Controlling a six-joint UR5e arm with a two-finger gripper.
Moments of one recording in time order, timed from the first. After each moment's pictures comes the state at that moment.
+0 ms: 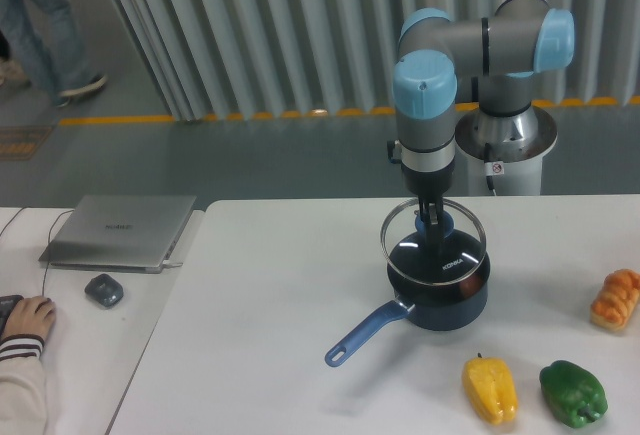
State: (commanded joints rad) arm 2.13 -1.79 -1.50 -1.54 1.53 1.44
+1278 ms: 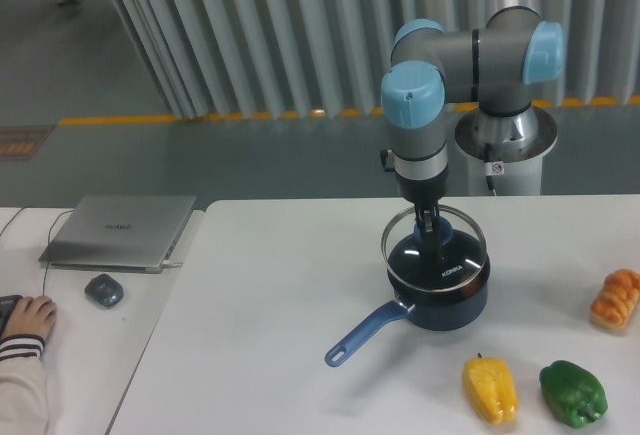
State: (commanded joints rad) arm 2.11 -1.80 -1.51 -1.49 1.63 1.43
